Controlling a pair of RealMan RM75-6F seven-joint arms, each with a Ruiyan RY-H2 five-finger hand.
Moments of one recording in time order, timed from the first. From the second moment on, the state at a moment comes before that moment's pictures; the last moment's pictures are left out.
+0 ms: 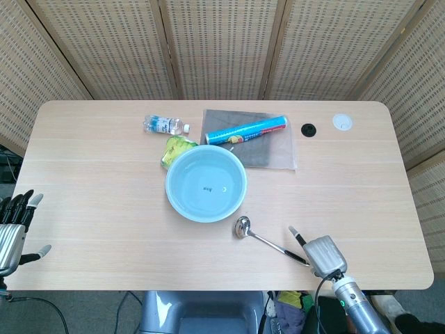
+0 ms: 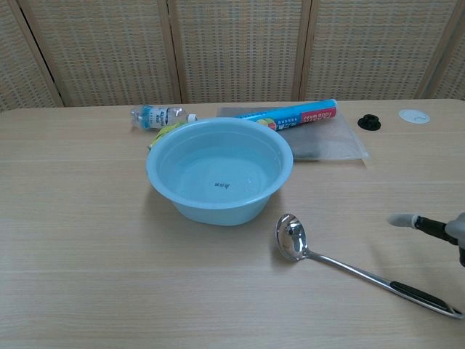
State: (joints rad) left arm -0.09 -1.06 -0.03 -1.72 1.47 1.45 0.19; right arm 0.28 -1.41 0.00 -1.62 -1.43 1.05 -0.65
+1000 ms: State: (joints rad) left arm -0.09 -1.05 -0.03 -1.72 1.45 1.45 0.16; right arm 0.37 -1.58 0.02 -1.42 -1.35 1.04 -0.69
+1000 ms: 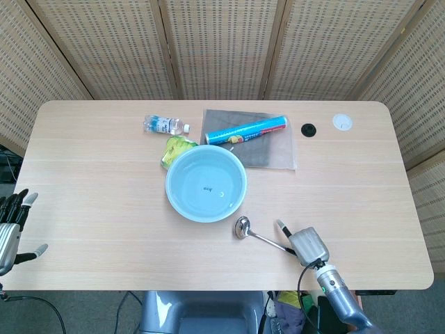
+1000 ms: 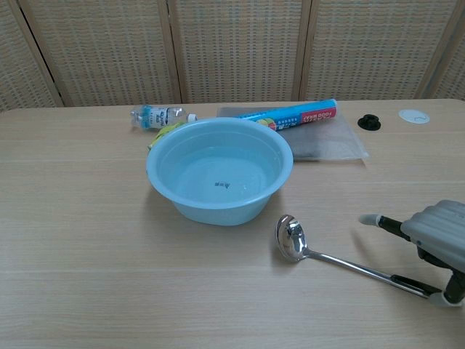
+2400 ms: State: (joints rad) left arm -0.08 -1.03 -0.03 -1.72 1.47 1.46 0.11; right arm 0.43 -1.64 0.14 -1.51 -0.92 1.08 -0.61
